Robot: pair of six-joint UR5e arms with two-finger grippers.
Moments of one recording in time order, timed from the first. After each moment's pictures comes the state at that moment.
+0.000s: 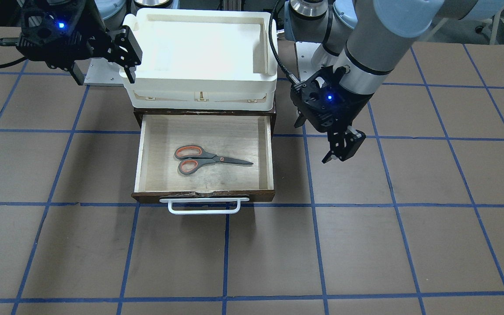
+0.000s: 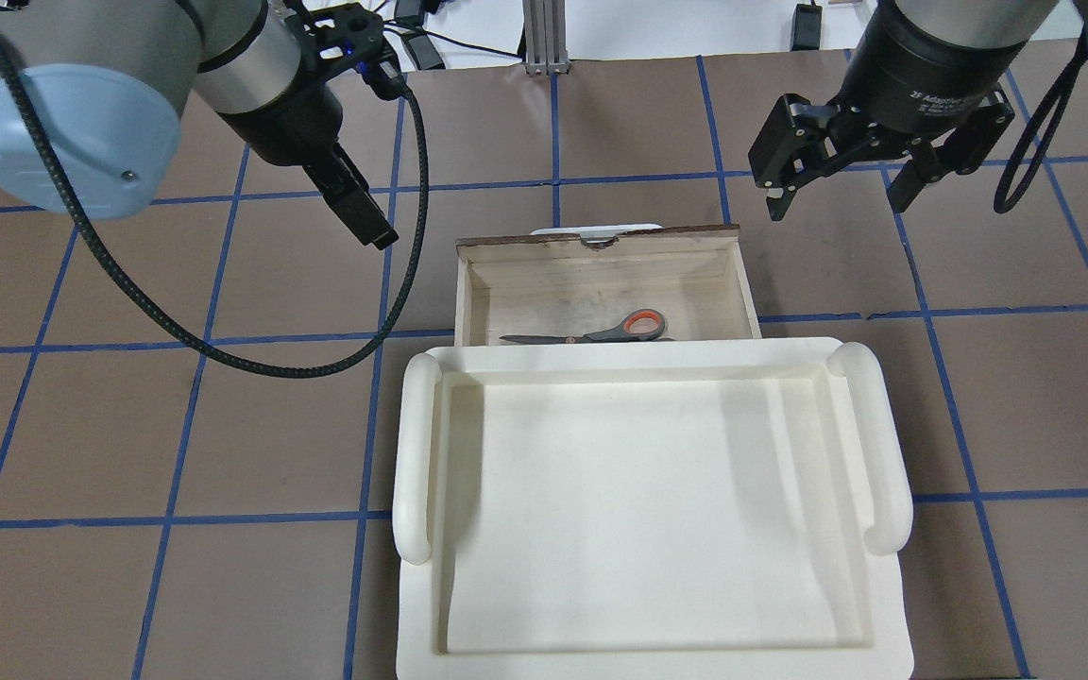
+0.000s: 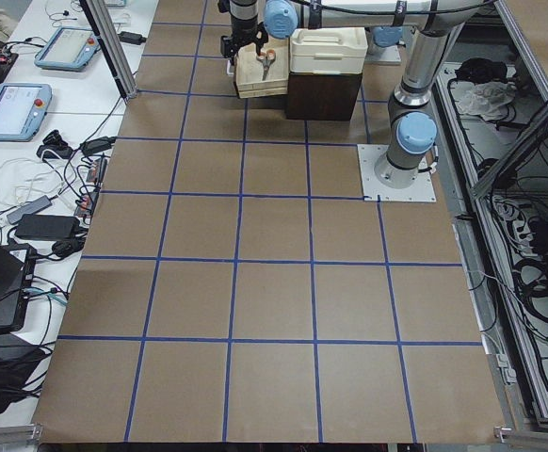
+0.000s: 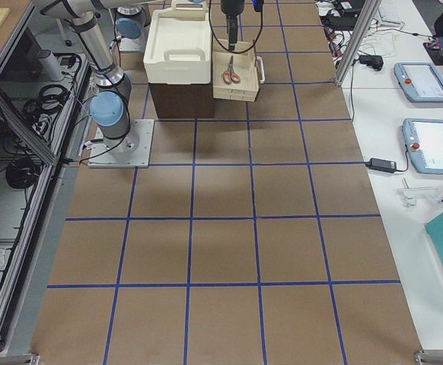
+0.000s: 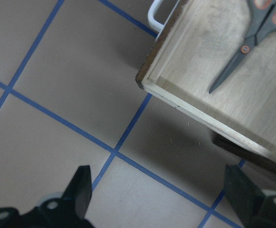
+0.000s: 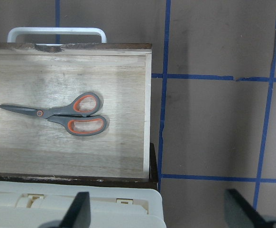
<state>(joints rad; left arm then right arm) -1.62 -1.66 -1.56 -1.42 1.41 0.87 1.60 -1.63 1.49 -1.44 -1.53 -0.02</state>
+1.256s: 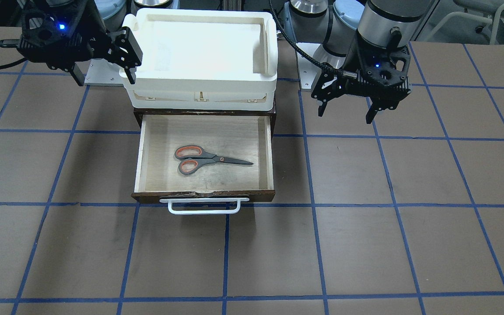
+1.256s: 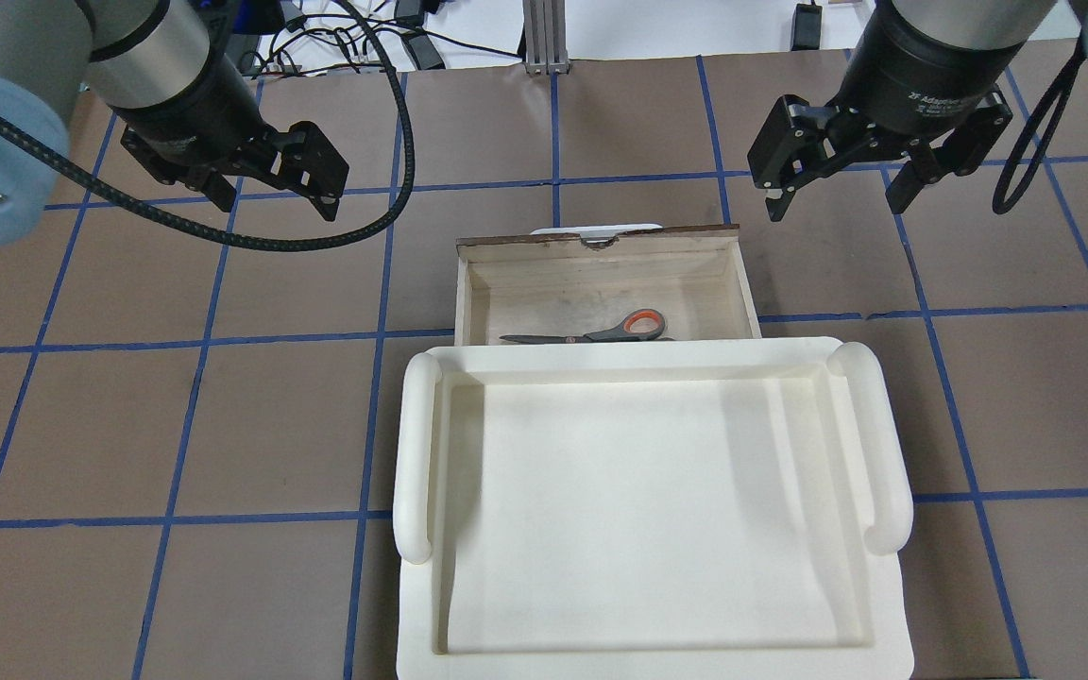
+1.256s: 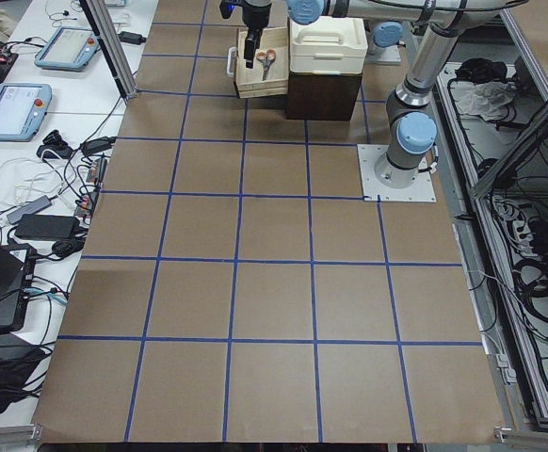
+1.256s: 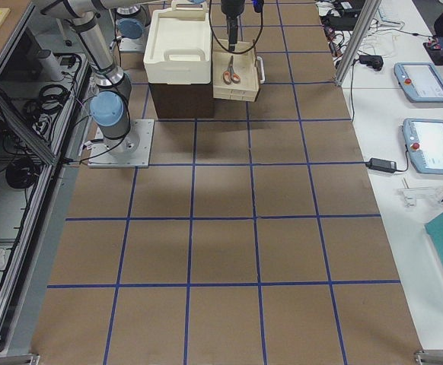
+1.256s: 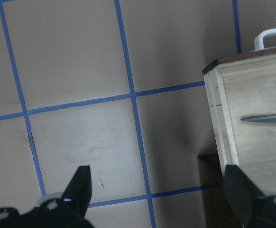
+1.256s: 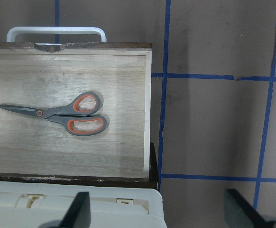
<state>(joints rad) -1.60 -1.55 -1.58 -1.48 1.55 0.09 1.60 -1.63 1.50 -1.44 -1.53 -0.02</state>
